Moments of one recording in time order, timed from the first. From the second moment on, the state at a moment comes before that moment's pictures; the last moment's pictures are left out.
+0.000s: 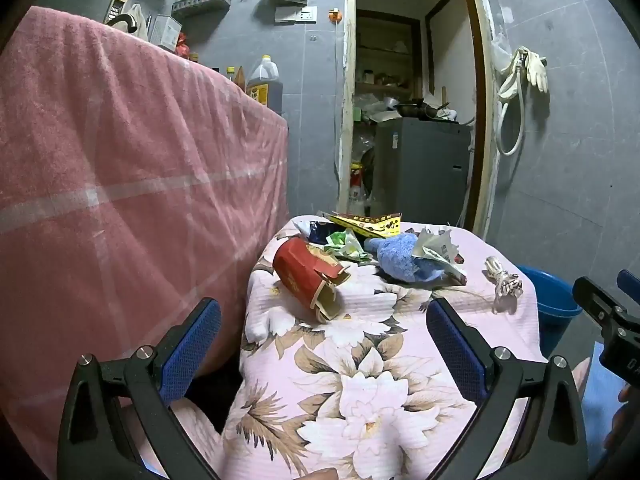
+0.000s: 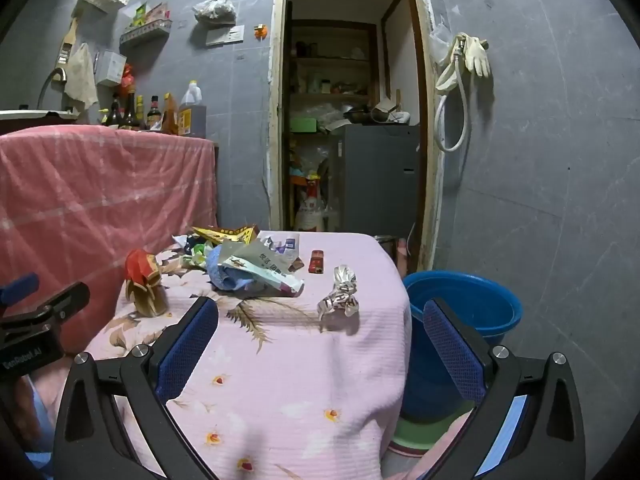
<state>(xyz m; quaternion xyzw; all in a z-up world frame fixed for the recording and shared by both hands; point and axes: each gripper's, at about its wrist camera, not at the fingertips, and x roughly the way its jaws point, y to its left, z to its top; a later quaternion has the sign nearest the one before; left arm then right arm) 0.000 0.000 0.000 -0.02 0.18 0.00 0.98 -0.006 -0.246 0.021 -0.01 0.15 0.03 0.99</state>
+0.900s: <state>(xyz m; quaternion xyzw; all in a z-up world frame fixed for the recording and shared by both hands) 0.001 0.000 -0.004 -0.02 0.18 0.00 0.98 -0.008 -0.246 0.020 -0.01 0.15 0.03 0.99</state>
